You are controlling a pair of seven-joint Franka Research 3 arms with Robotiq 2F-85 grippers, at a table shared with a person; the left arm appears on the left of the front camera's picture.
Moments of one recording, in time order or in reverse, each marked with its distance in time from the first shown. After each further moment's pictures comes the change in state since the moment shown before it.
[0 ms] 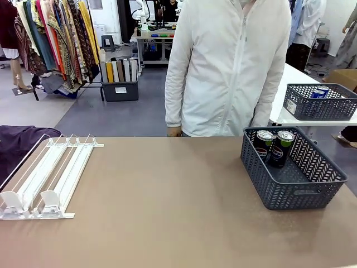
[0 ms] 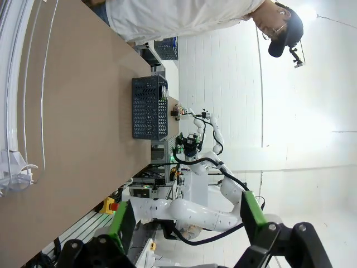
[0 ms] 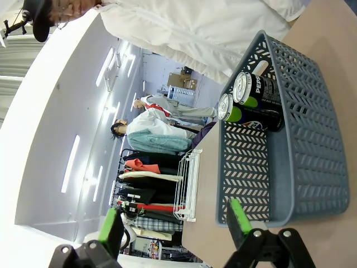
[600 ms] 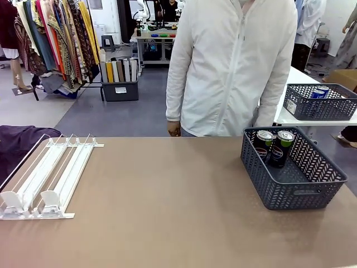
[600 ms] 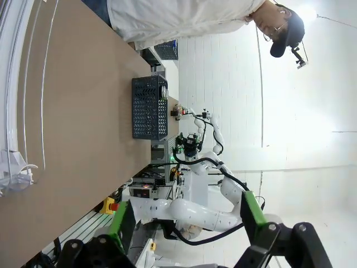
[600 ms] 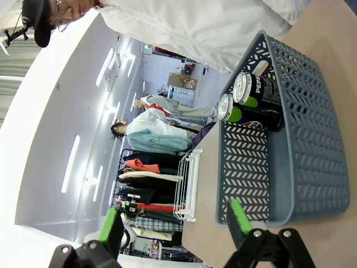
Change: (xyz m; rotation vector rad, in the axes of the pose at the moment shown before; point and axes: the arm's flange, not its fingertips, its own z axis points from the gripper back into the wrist) left arm 0.000 0.000 0.000 0.000 0.000 0.000; right arm 0.000 0.000 0.000 0.000 0.000 0.000
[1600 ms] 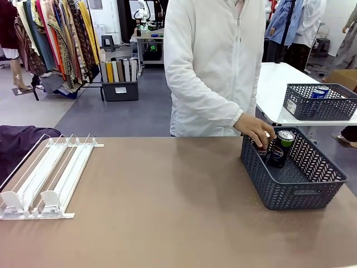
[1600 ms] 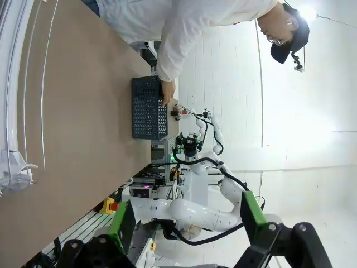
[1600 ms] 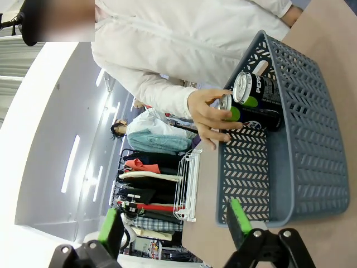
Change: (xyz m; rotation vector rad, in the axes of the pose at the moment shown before) left arm 0.000 0.000 0.000 0.000 0.000 0.000; right arm 0.000 0.000 0.000 0.000 0.000 0.000
